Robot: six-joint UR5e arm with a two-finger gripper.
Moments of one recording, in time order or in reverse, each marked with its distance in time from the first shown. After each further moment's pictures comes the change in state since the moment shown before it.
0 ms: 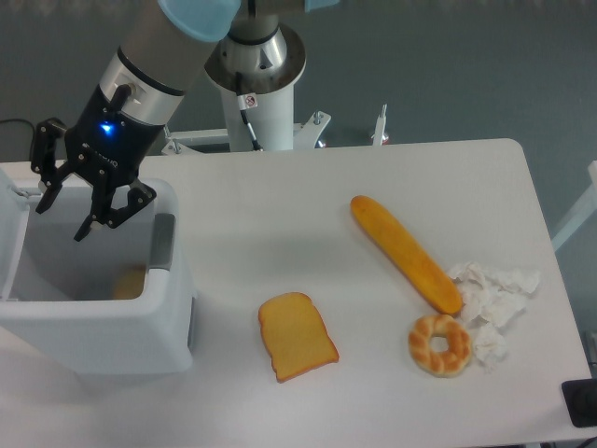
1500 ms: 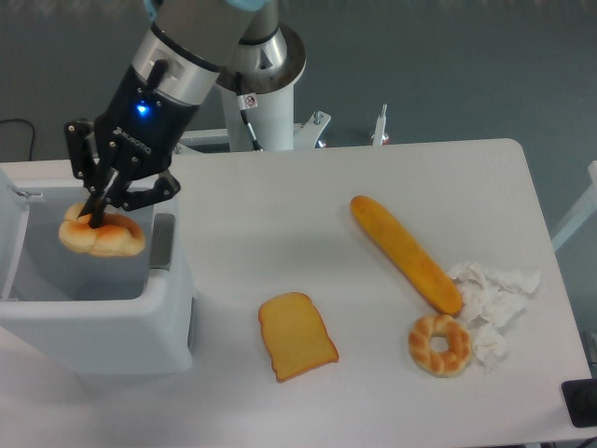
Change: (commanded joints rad) arm 0.020 0.017 0.000 -0.008 -0.006 -0.009
